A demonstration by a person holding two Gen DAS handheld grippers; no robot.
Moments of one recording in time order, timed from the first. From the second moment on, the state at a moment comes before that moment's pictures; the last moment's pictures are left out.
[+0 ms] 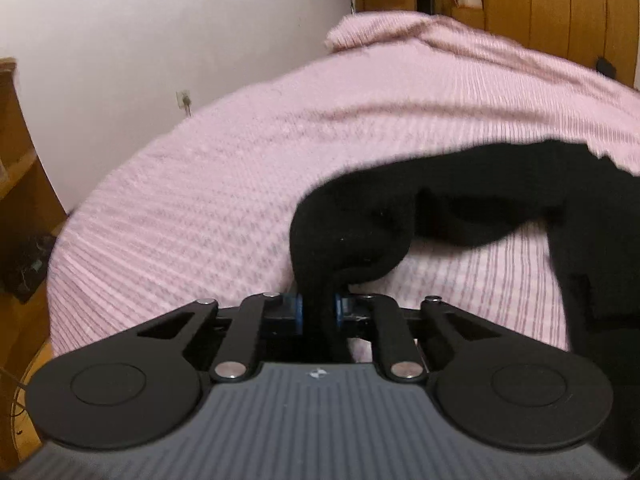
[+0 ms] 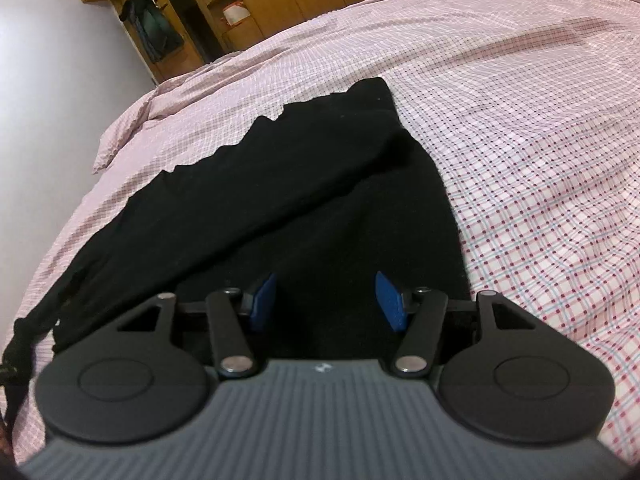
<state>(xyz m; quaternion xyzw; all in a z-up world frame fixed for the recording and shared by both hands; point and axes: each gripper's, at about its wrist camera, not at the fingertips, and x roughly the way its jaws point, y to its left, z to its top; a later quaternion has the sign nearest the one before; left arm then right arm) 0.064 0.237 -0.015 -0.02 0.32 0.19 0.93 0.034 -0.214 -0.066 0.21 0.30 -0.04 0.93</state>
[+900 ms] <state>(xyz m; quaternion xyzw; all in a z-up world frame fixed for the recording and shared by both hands) 0.107 0.075 0.113 -0.02 0.15 -0.05 0.99 0.016 -0.223 -0.051 0.25 0.26 -0.02 0.93</state>
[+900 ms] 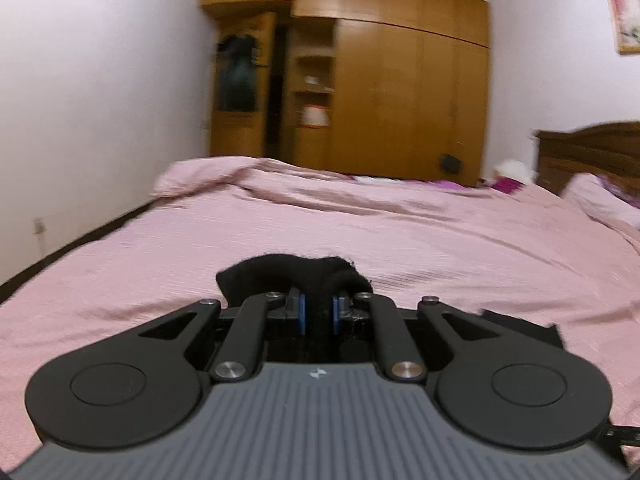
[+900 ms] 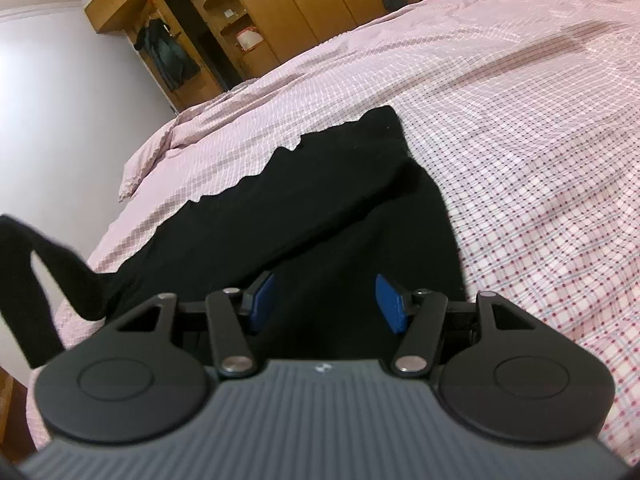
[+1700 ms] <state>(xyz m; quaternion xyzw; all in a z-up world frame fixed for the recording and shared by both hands) 0.153 -0.043 -0.024 0.01 0.36 -0.13 0.93 0.016 -0.244 -0.073 0.24 0.26 -0.03 0.93</state>
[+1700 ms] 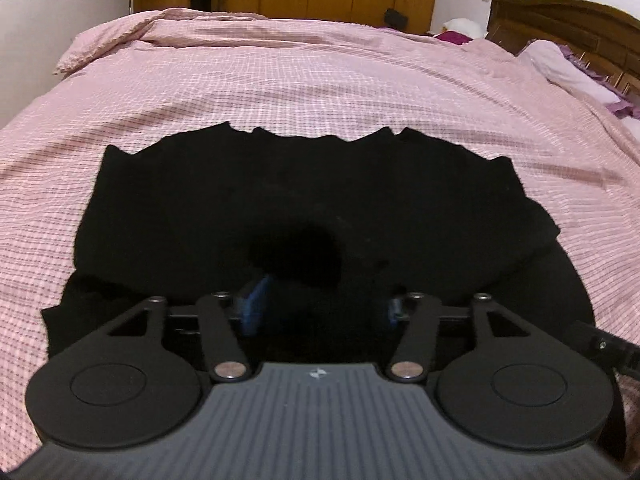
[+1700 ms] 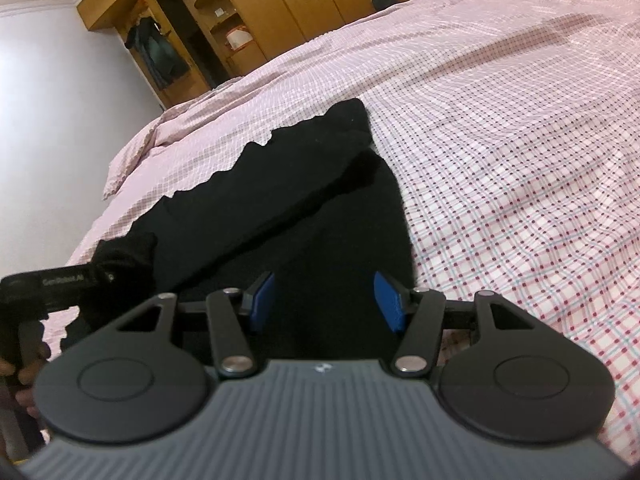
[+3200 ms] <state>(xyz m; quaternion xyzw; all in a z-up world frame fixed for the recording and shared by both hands) 0.074 0.123 0.007 -0.04 0.37 0.03 0.93 0.060 -0.048 -0.053 0.03 0.33 0.21 0.92</state>
